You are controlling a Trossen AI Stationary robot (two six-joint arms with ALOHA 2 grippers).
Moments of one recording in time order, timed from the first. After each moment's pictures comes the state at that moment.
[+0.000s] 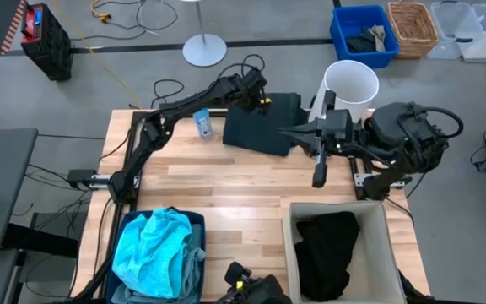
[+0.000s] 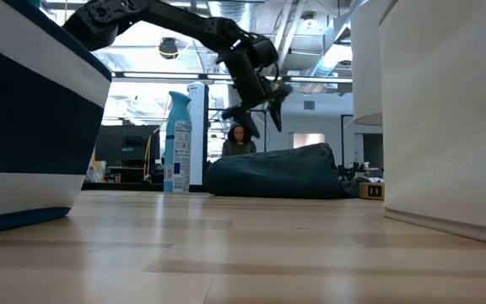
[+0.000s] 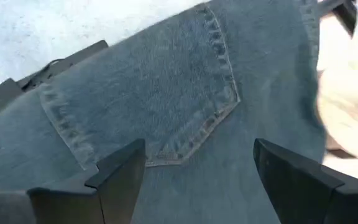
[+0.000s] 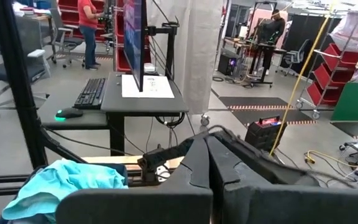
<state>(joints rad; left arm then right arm) 0.54 2.34 2.35 -0.90 -0.11 -0.46 0.34 1.58 2.33 -0.85 0.57 -0.05</state>
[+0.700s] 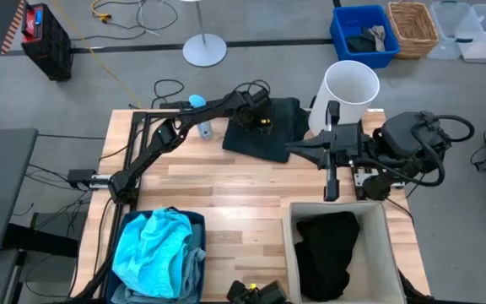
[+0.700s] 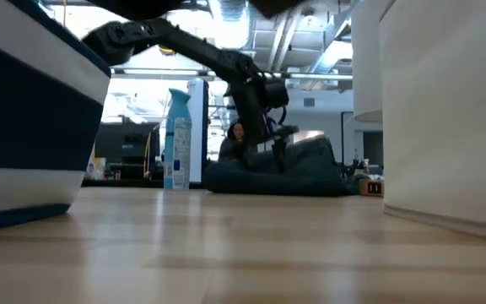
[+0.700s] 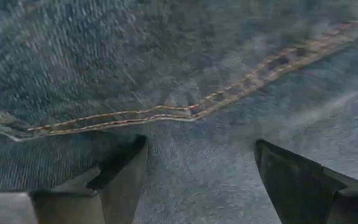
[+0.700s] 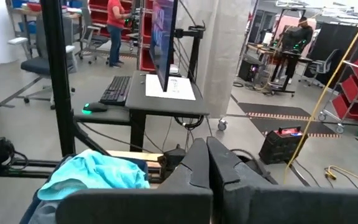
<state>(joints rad) 0.51 2.52 2.35 -1.03 0.09 -0.58 0.43 1.56 2.33 -0.86 0.55 -0.08</state>
